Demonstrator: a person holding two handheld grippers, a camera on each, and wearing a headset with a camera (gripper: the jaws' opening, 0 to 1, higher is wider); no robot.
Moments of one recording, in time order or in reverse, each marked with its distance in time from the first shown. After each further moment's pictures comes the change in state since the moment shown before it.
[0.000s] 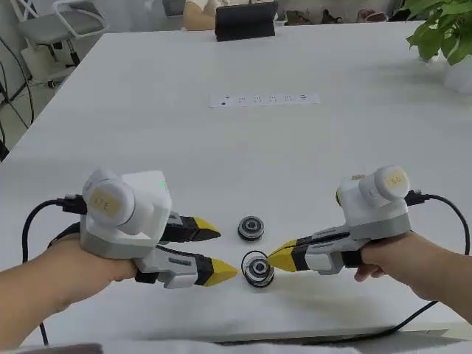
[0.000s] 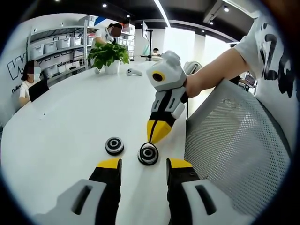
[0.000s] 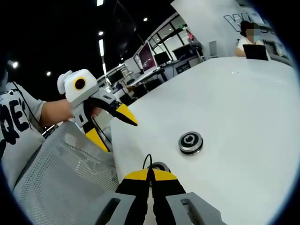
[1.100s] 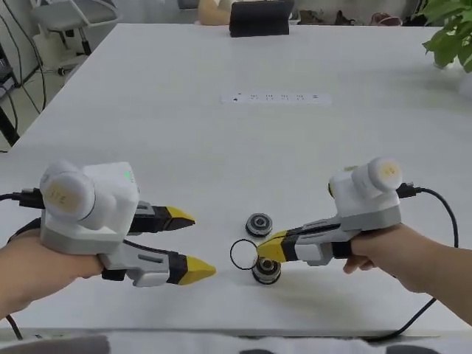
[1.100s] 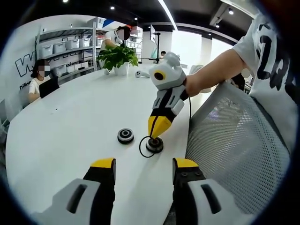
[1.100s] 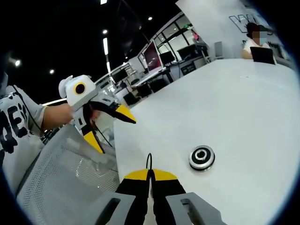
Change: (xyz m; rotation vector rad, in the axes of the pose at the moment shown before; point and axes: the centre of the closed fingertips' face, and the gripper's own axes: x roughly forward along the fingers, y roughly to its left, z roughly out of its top) left arm -0.036 0.008 -0.016 -0.034 -0.023 0.067; right arm 0.023 0.017 0.021 -0.025 0.008 0.033
